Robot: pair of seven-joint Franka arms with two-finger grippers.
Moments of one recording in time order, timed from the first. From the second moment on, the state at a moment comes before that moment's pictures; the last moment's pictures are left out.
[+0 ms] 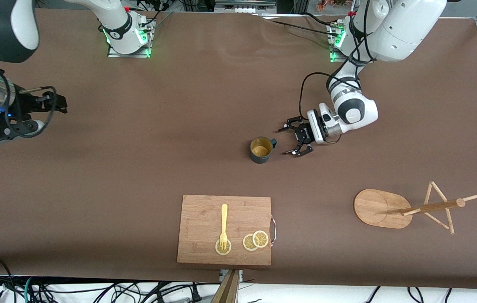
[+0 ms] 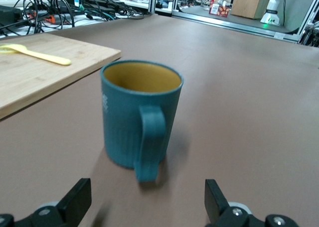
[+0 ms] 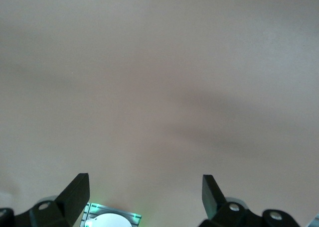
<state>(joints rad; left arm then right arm) -0.10 0.58 -0.26 -2.21 -1.93 2.31 2.66 0.66 0.21 -0.70 -1.54 0.05 1.49 -0.37</state>
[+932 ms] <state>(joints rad) -0.13 0.60 -0.28 -2.19 -2.03 2.31 2.71 0.66 0.20 -0.73 -1.57 0.06 1.49 -0.46</state>
